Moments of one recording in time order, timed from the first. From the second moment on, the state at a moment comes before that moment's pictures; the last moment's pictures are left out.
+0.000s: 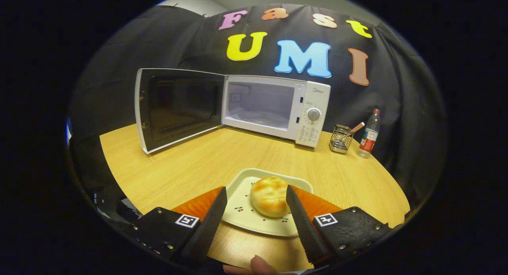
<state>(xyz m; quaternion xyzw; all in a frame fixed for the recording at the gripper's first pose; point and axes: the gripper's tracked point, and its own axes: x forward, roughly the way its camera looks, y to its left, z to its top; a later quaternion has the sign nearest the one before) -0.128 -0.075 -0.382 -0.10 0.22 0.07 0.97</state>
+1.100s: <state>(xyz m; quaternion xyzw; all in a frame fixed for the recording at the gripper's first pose) -0.096 -0.071 -0.373 -0.03 0.24 0.09 0.97</state>
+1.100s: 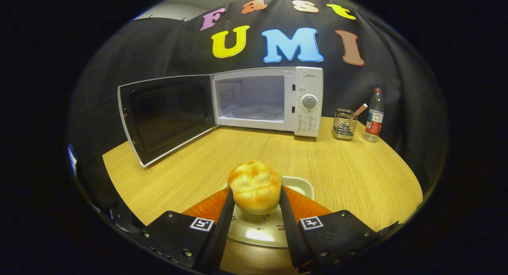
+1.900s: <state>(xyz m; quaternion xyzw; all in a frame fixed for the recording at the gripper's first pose) 0.095 -0.007 -0.330 0.01 0.23 0.09 0.97</state>
